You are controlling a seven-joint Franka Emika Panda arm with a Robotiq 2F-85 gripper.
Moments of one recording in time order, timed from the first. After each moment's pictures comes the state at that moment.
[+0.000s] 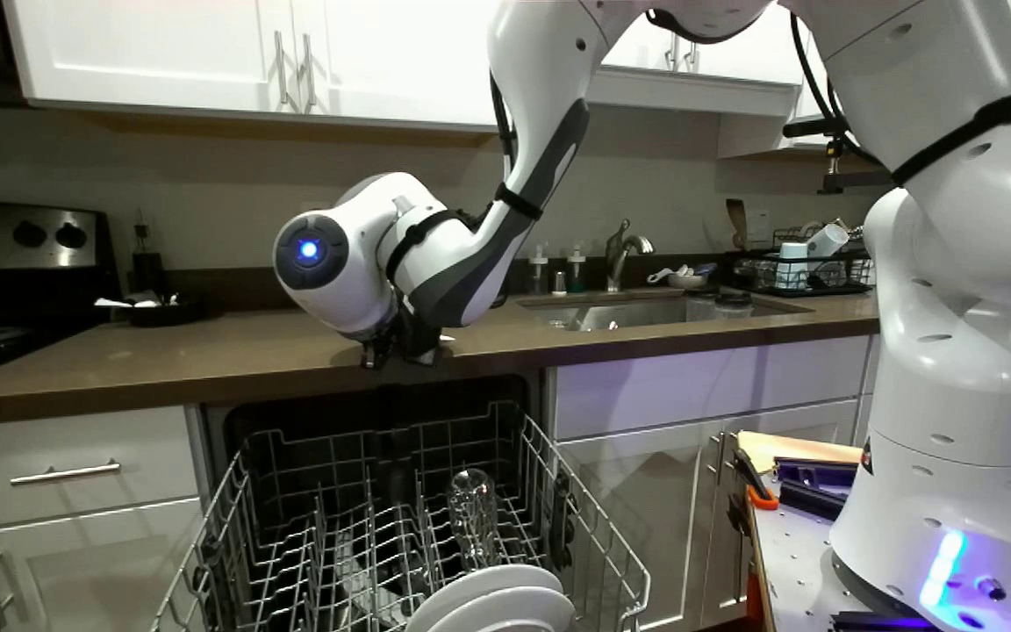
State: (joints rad) arm 0.14 0.50 0.04 -1.92 -1.43 2.07 0.95
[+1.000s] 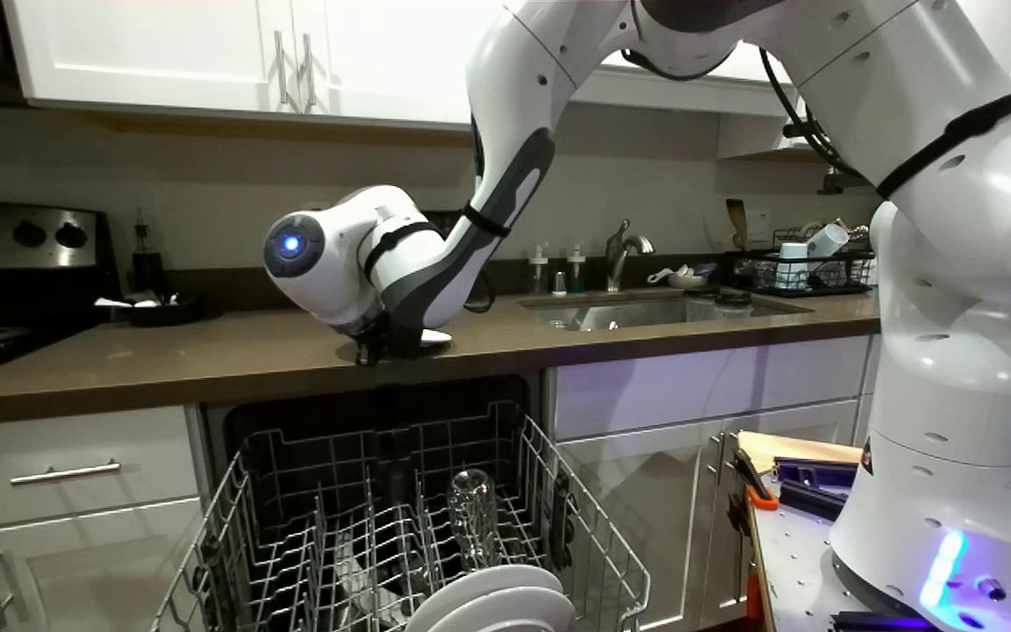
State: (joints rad) arm 0.07 0.62 0.04 -1.74 -1.34 2.10 0.82
